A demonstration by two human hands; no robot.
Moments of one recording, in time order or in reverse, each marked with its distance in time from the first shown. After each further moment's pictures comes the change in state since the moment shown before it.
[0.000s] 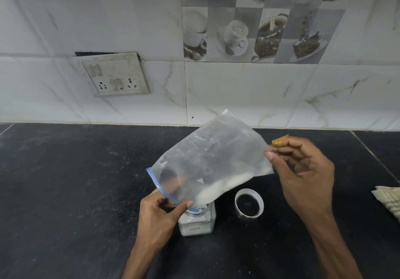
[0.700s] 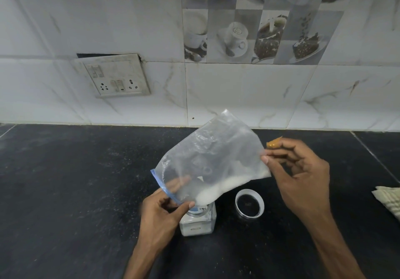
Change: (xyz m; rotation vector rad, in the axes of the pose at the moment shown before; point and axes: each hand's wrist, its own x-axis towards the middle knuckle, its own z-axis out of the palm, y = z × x) left_hand -0.001 0.002 0.001 -0.042 -0.032 0.010; right_hand 0.000 0.000 -0.003 -0.059 -0.049 -0.040
